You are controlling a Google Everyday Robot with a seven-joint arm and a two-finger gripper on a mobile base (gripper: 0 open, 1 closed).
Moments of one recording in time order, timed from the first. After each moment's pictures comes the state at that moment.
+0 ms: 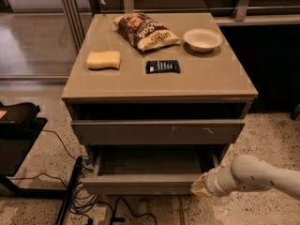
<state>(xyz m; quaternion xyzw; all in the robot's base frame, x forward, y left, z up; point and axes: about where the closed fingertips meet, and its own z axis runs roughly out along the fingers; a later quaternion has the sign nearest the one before) 0.451 -0.191 0.425 -0.53 0.80 0.17 0.22</state>
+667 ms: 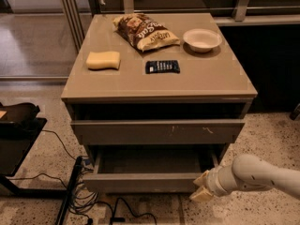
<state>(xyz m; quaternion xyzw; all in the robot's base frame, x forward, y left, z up) 0.460 -0.192 0.428 -0.53 0.80 0.17 0.23</state>
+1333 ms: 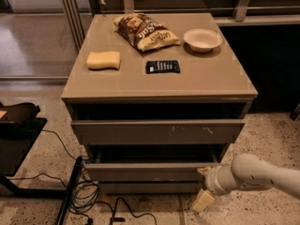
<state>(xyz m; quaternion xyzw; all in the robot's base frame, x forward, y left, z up) 0.460 -0.192 0.428 -0.53 0.80 0.17 0.23</state>
